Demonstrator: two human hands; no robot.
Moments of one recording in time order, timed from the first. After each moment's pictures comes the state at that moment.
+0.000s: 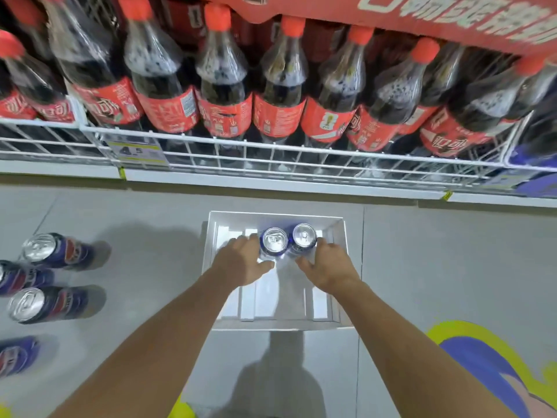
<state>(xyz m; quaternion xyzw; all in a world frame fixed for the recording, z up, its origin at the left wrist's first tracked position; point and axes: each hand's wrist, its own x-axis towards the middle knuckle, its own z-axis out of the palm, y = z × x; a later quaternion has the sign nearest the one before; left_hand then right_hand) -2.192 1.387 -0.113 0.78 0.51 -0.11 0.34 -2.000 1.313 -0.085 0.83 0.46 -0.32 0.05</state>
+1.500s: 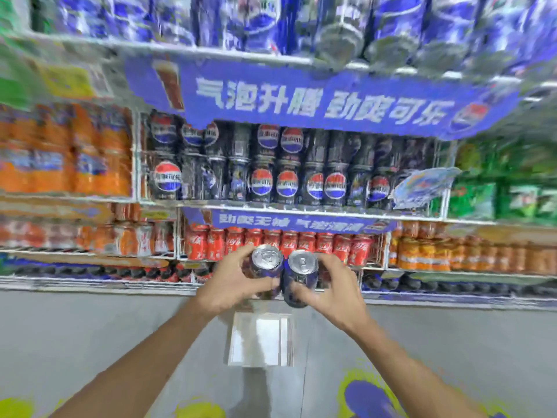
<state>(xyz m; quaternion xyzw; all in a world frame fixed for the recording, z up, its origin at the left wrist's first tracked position) -2.196 1.361 0.666 0.64 0.48 0.22 0.56 -1.976 1.264 0.673 0.71 0.56 -0.25 -0.35</state>
